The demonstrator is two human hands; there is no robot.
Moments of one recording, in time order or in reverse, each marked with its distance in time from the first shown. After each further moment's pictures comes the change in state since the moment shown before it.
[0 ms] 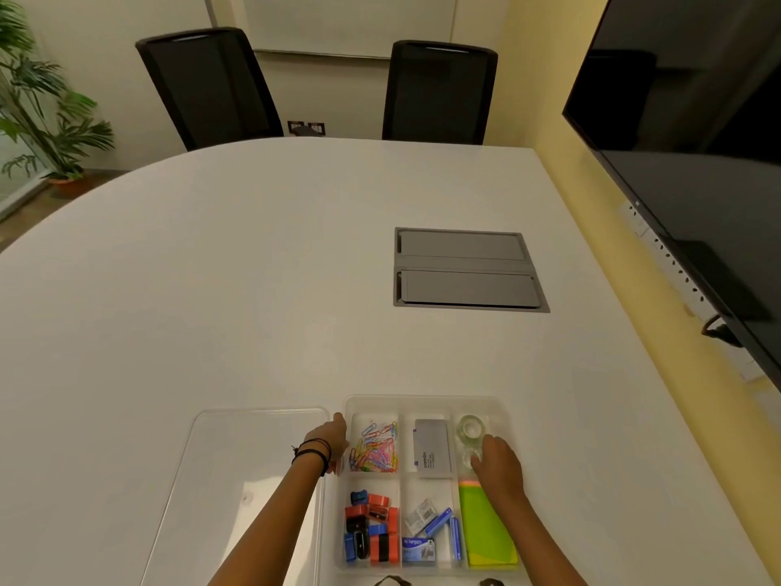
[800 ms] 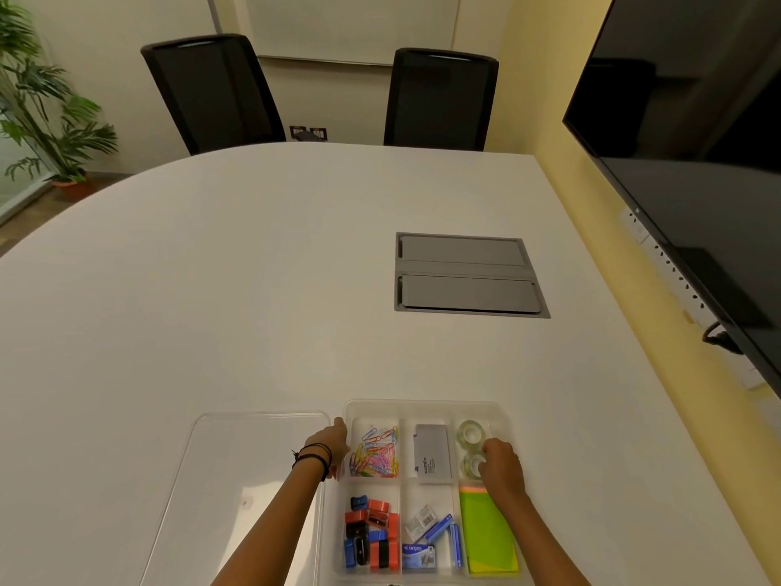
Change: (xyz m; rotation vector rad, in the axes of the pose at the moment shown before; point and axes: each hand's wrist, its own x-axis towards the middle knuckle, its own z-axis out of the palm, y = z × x) left_hand -0.001 0.000 -0.001 0.015 -0.004 -0.005; right_hand 0.006 -0.004 -0.010 0.016 -0.034 0.121
